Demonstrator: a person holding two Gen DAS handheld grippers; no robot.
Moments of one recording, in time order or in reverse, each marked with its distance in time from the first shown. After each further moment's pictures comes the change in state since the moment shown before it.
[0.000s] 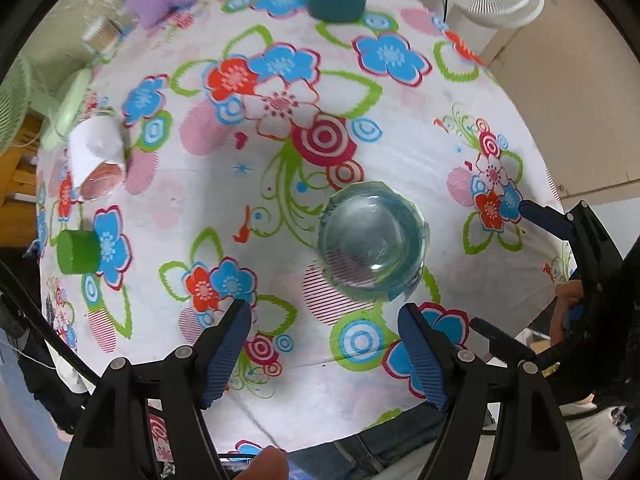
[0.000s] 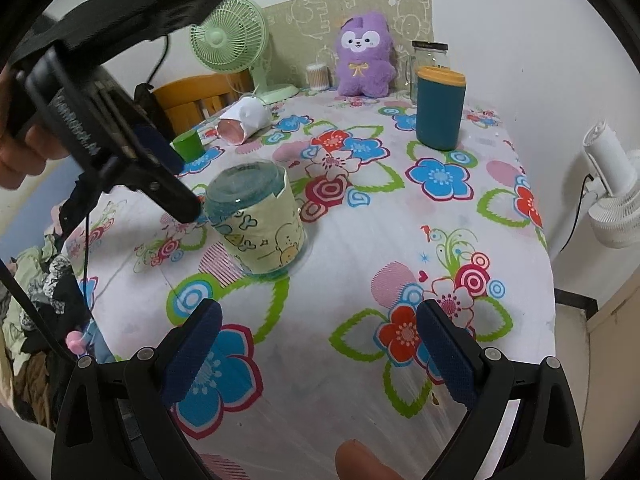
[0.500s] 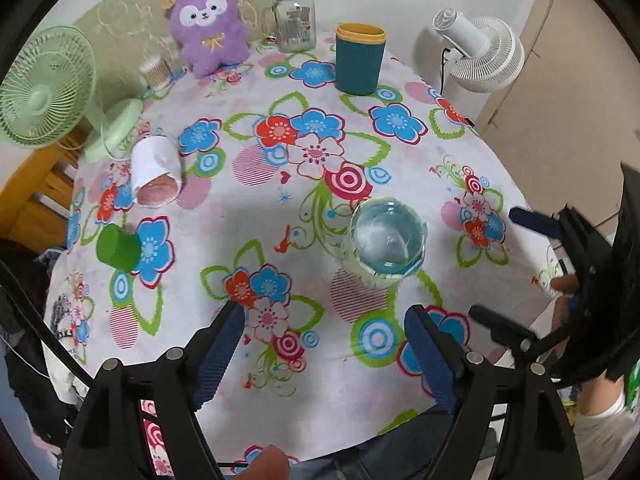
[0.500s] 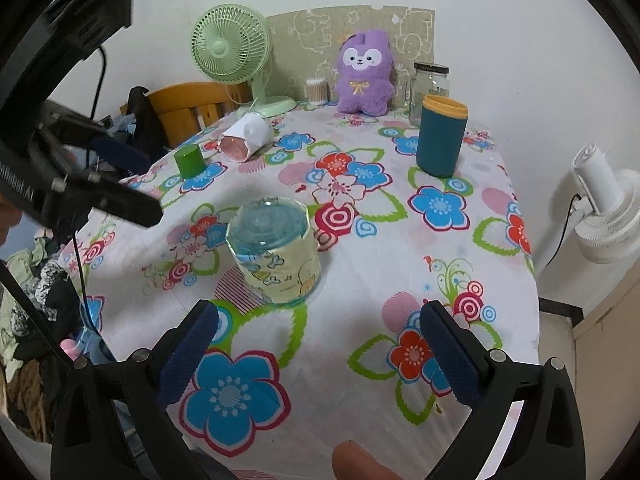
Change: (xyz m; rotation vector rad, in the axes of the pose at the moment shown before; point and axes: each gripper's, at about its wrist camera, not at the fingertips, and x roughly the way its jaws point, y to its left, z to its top) left arm -0.041 -0.002 -0.066 -0.036 -0.287 0.016; right arm -0.016 0.027 0.024 -0.015 -0.027 -0.061
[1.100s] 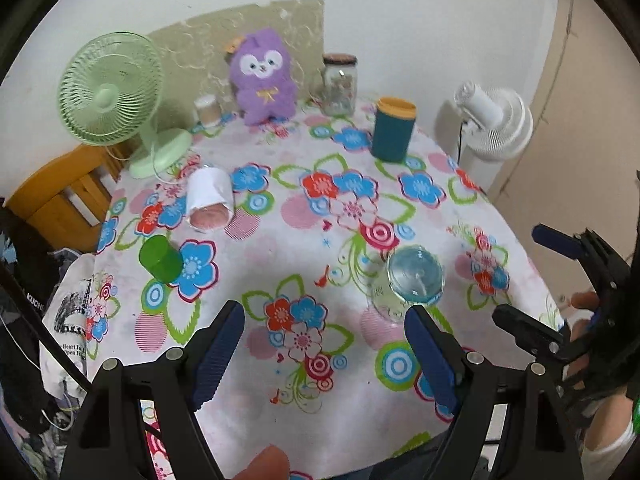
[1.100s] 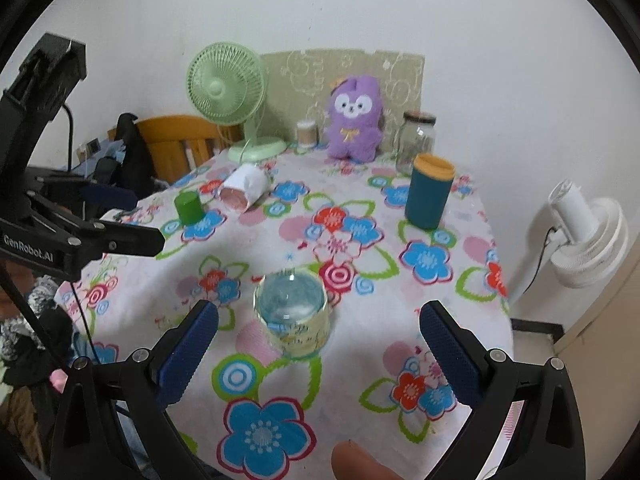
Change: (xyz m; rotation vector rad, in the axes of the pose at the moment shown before) left arm -0.041 0.032 -0.032 -0.120 -0.268 0.023; right arm -0.035 0.033 0.037 0.000 -0.122 -0.116
